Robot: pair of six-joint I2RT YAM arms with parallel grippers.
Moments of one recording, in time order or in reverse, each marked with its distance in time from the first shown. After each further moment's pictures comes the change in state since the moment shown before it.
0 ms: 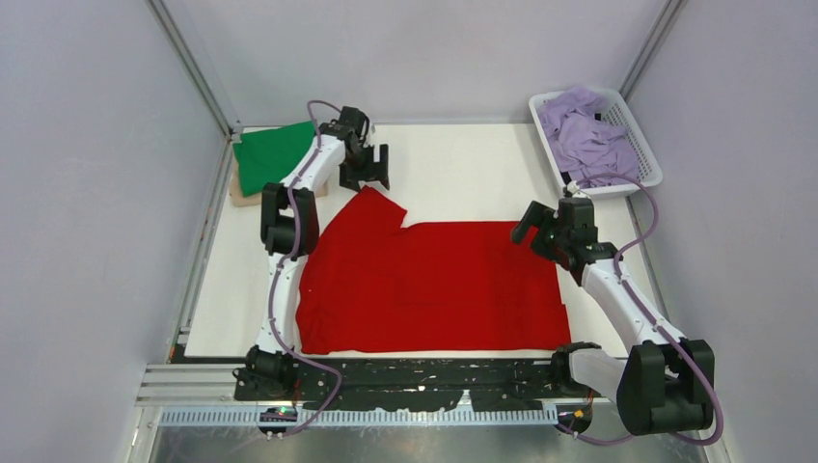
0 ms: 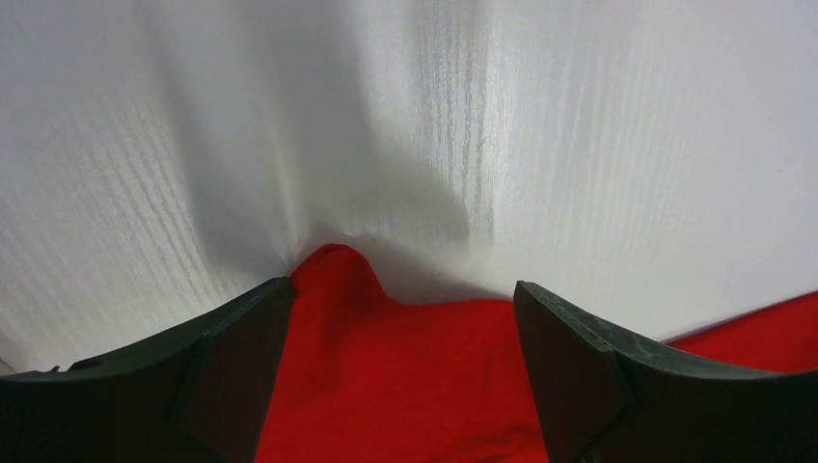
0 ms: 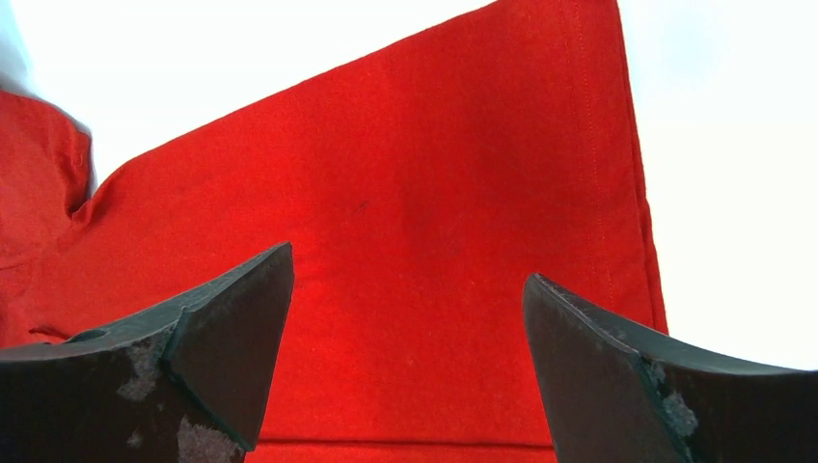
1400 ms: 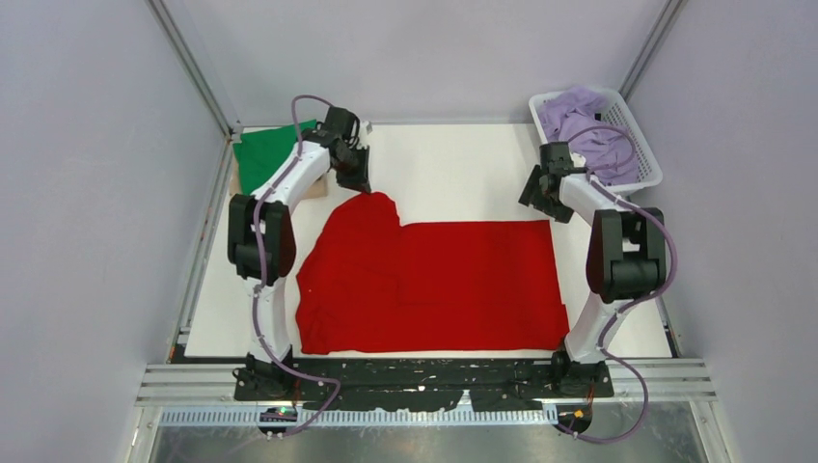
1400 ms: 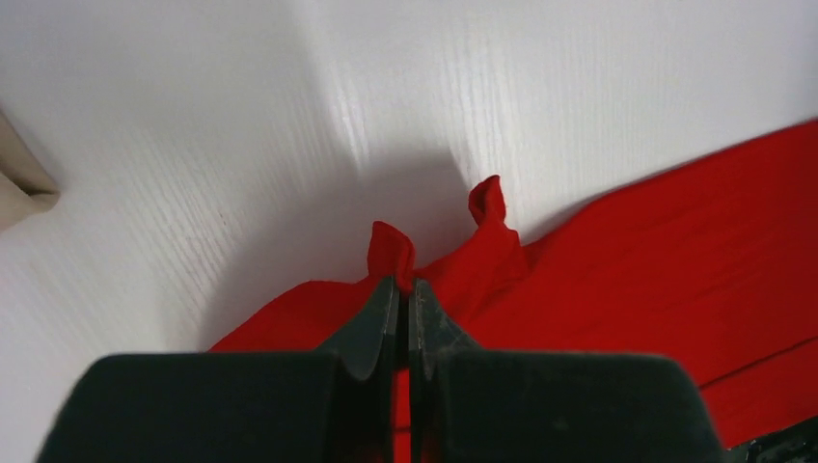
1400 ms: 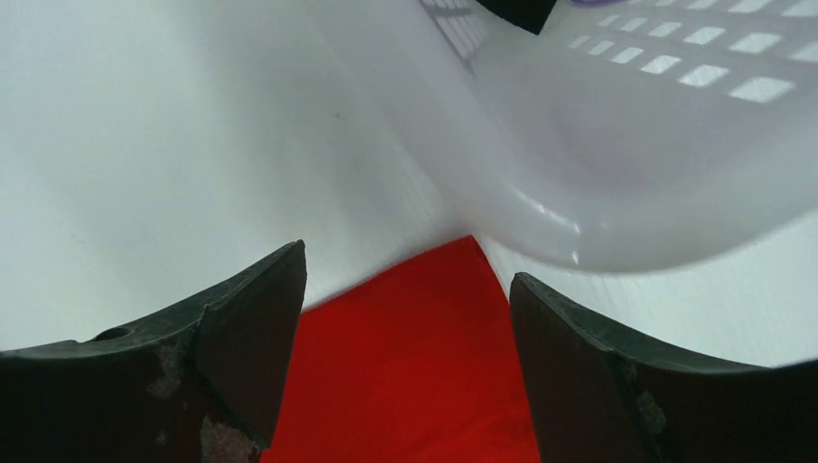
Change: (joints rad) left arm -0.020 -0.359 -0.397 0.096 0.024 0.085; right arm -0.035 0.663 0.546 -0.138 0.308 -0.026
